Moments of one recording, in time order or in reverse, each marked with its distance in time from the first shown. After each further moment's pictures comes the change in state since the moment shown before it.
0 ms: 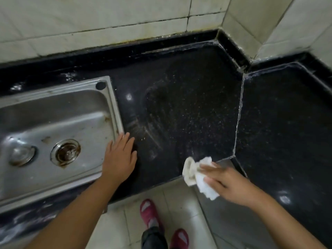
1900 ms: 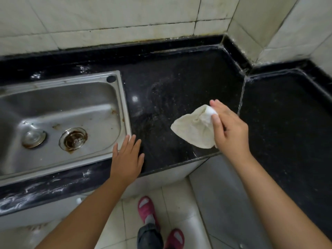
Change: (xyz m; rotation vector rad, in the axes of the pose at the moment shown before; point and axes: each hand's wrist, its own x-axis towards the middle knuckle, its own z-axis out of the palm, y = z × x) left_hand -0.054 0.019 0.021 0.063 -0.009 -0.073; right_hand 0.036 -0.046 -0.029 -0.218 0.977 -0.229
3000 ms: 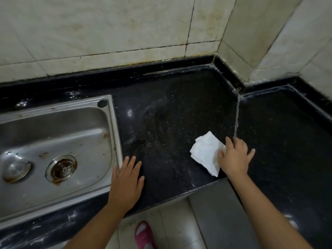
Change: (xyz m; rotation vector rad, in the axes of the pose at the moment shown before) left_hand 0.040 0.002 0.006 0.075 -0.066 0.037; right_hand -0.002 0.093 0.034 -0.607 -0.546 0.697
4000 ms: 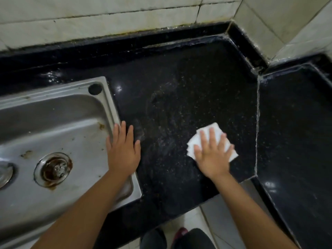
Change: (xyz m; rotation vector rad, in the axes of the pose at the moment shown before) left_hand 0.105 -0.050 -0.009 -0.252 0.040 -0.116; right_hand -0.009 -0.093 0.064 -0.089 -0.250 -0.101
